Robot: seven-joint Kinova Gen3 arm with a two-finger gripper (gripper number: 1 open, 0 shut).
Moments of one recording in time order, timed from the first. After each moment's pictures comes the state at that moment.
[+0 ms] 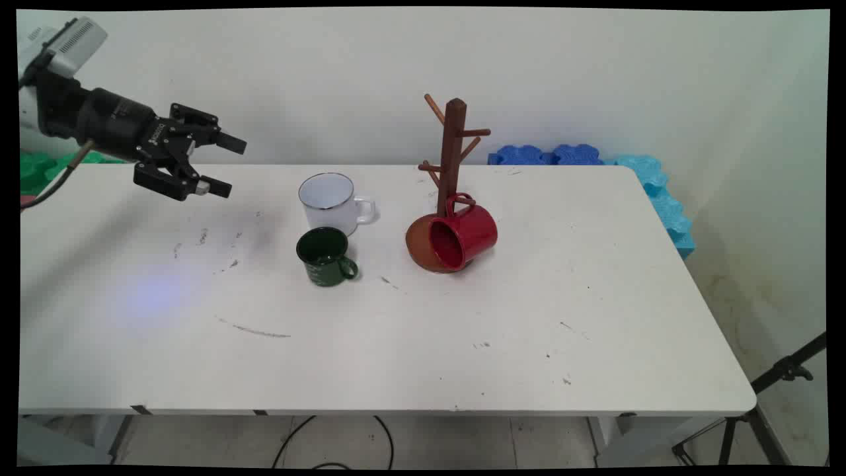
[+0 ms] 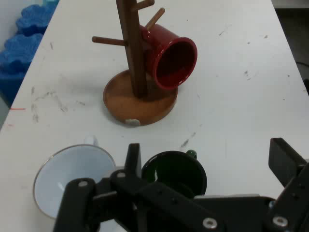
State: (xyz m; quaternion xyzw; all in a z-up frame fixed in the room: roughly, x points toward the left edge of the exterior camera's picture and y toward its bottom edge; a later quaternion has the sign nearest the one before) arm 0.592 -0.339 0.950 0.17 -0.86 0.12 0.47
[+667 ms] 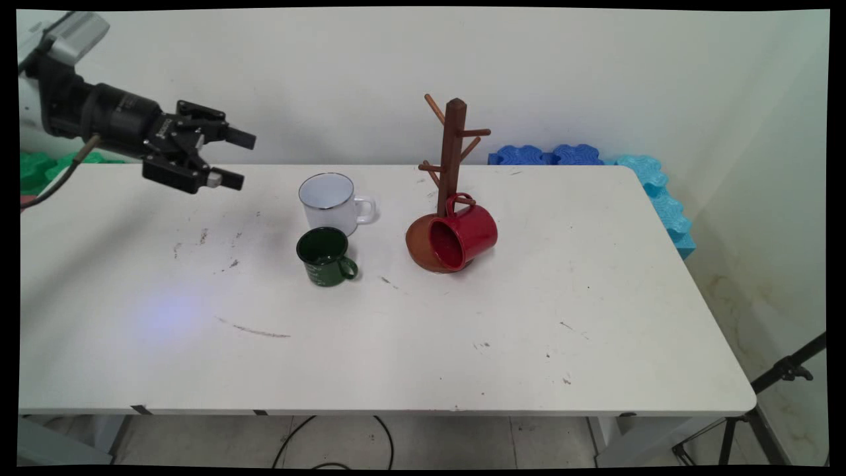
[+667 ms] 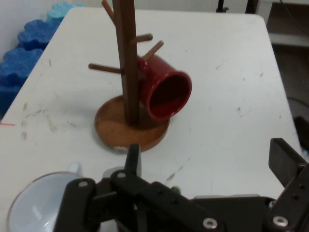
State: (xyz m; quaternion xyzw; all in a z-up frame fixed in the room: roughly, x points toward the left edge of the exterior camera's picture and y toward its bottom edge) arm 0.564 -0.331 0.958 0.21 -0.84 0.11 0.50
